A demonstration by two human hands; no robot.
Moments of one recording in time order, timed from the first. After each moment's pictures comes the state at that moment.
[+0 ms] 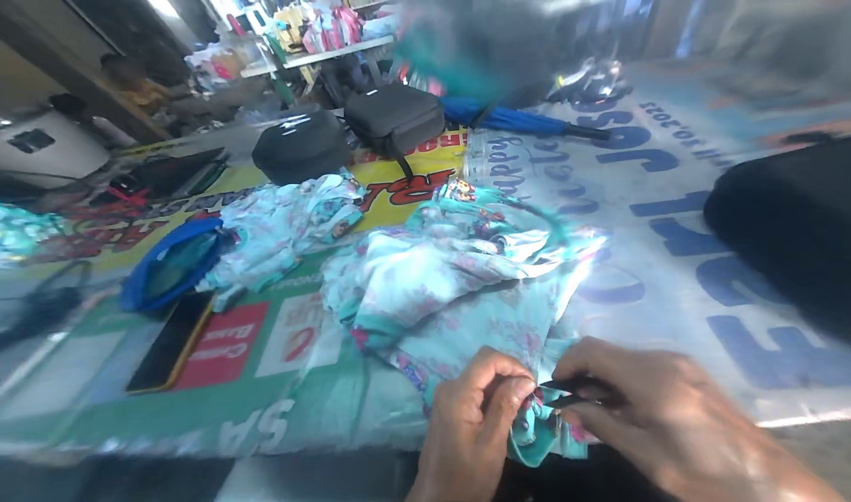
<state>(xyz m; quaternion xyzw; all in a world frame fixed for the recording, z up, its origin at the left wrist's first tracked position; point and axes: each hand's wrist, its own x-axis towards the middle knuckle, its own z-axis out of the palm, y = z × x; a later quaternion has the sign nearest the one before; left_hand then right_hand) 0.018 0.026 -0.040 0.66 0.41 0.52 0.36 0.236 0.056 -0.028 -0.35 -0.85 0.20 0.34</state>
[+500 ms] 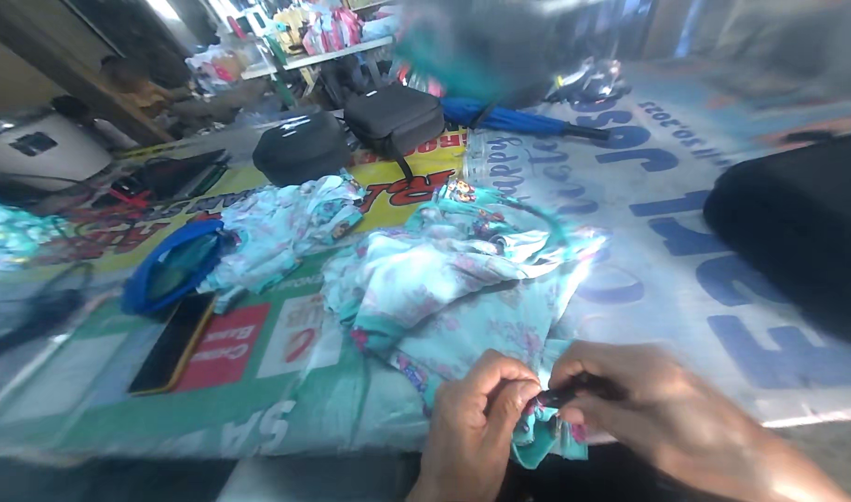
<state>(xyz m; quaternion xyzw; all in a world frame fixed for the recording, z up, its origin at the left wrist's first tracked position) 0.020 0.027 -0.042 0.67 0.39 0.53 0.34 0.240 0.065 -0.034 -0.31 -0.82 0.34 0.34</state>
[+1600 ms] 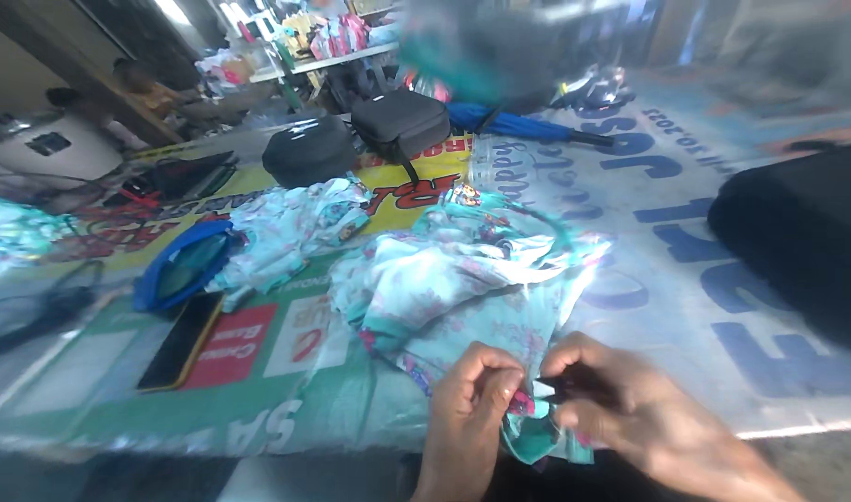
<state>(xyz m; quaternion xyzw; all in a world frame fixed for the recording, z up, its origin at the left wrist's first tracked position) 0.018 0.029 -0.044 0.59 0.40 0.58 0.39 0.220 0.064 -0.041 -0.26 -0.76 0.45 0.41</state>
